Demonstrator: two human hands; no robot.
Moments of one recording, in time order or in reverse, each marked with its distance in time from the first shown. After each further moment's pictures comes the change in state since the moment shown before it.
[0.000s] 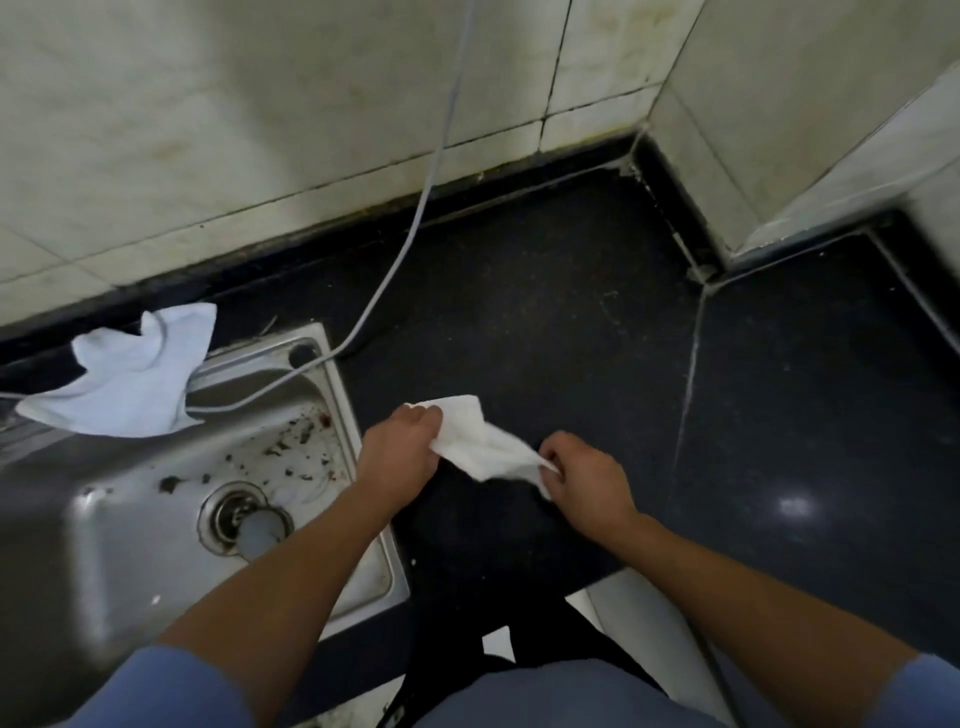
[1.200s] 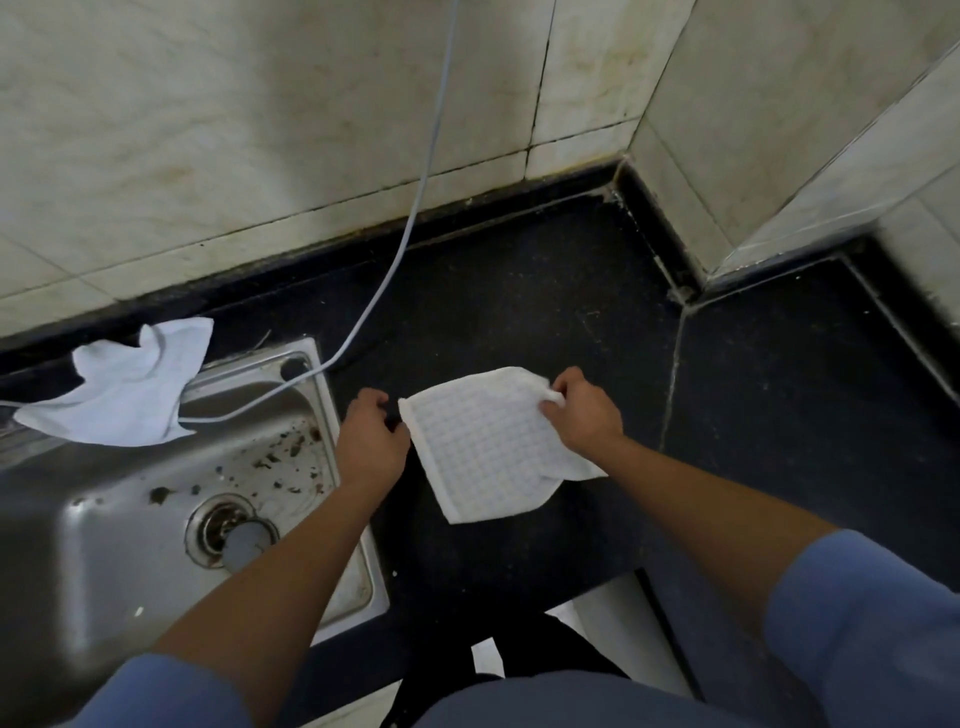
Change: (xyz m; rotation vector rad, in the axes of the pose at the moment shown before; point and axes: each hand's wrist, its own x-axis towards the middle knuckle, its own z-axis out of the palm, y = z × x) left_hand 0.018 0.003 0.003 -0.484 0.222 -0.639; right_hand 0.081 0.013 -0.049 0.054 0.005 0.250
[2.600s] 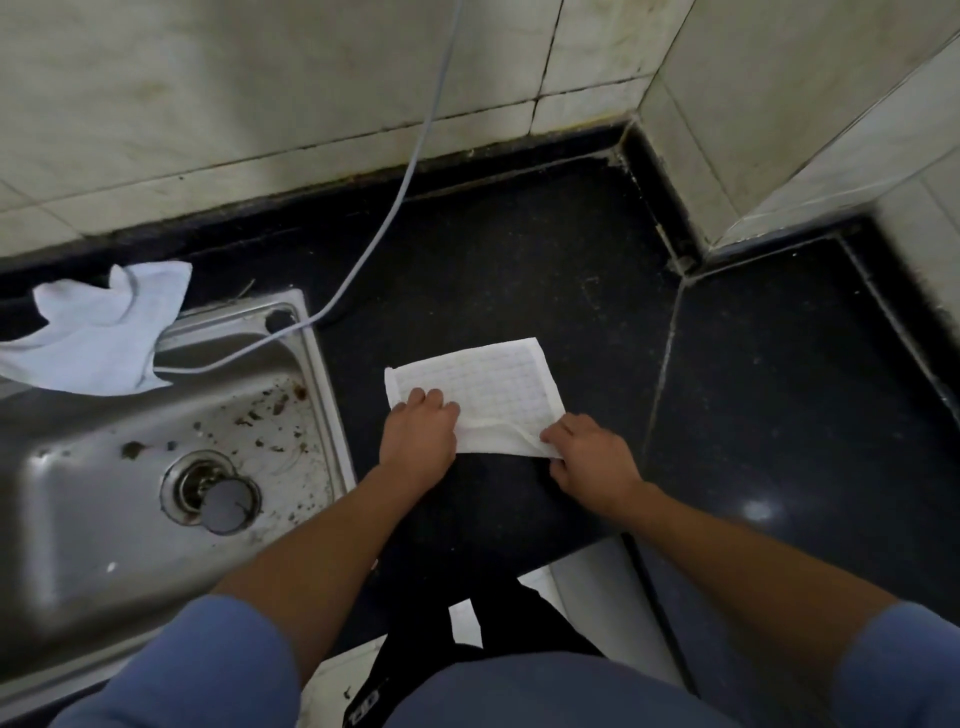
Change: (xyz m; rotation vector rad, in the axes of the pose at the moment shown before) left_hand -0.042 0.009 0.036 0.639 -0.263 0.553; right_hand -0.073 0.050 0.029 -0.496 -0.121 -0.418
